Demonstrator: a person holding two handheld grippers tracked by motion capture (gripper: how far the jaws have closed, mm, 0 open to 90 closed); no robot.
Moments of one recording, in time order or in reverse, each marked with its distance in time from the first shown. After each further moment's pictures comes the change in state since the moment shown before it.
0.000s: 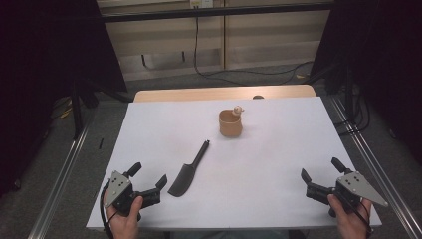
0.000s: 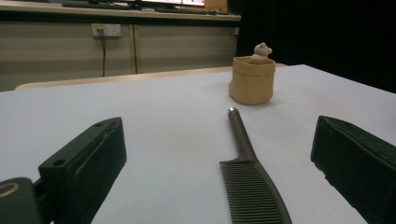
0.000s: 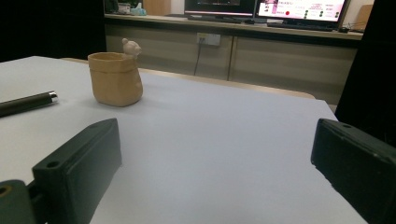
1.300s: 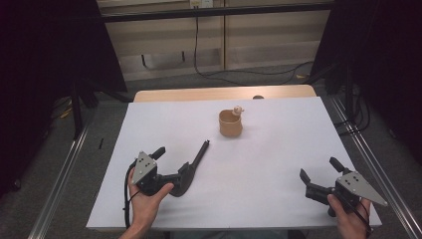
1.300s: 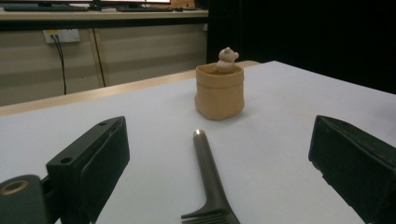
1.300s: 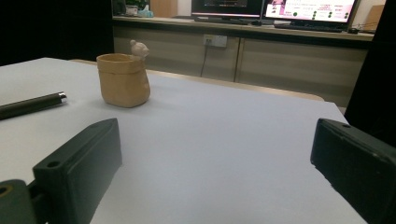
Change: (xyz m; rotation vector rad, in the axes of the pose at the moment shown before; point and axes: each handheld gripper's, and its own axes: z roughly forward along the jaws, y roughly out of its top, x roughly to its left) left arm -0.020 0.021 0.060 0.013 -0.124 0.054; right arm 0.000 0.000 0.001 -0.007 0.024 0.006
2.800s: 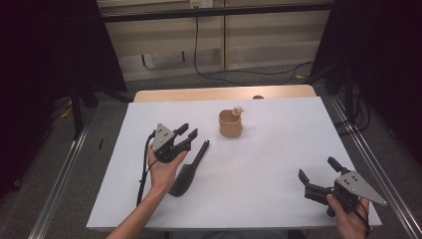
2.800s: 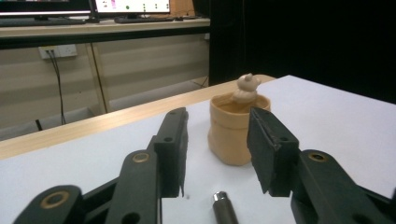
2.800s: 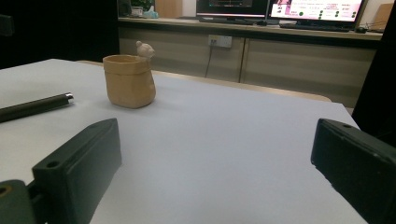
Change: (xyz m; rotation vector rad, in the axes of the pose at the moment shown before) left arm 0.022 0.022 0.080 -0.021 0.006 0.026; right arm 0.002 0.000 0.001 0.001 0.028 0.000
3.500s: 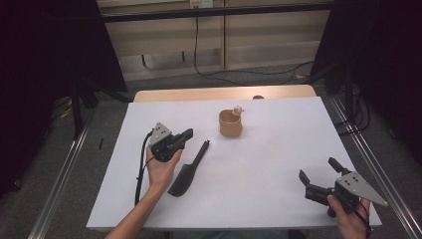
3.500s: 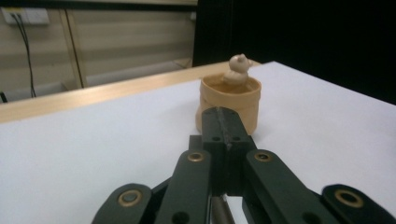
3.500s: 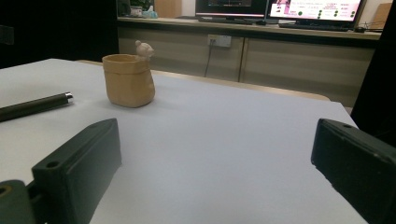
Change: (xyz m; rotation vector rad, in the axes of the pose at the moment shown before) left arm 0.011 0.000 0.001 0.102 -0.100 -0.088; right arm 0.000 -0.001 -0.002 -0.001 -0.005 0.000
